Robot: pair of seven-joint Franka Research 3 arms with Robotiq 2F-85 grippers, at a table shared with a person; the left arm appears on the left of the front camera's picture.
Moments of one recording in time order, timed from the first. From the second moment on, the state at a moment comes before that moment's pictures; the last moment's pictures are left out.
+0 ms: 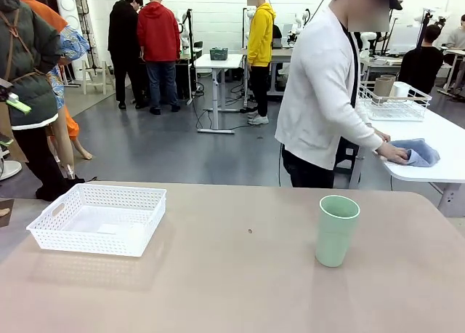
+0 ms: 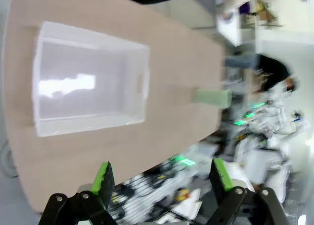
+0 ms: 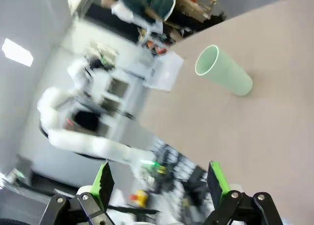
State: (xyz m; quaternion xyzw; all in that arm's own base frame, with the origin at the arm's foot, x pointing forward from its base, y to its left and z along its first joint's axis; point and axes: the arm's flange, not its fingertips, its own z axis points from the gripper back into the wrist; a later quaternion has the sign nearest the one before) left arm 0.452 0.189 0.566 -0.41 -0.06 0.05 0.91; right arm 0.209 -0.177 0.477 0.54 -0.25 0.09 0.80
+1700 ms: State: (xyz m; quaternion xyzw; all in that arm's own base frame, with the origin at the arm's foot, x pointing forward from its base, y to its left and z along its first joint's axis) left arm 0.511 0.081 0.533 0.06 -0.02 -0.06 1.00; right arm 0.305 -0.116 0.404 0.37 -0.29 0.49 0.74
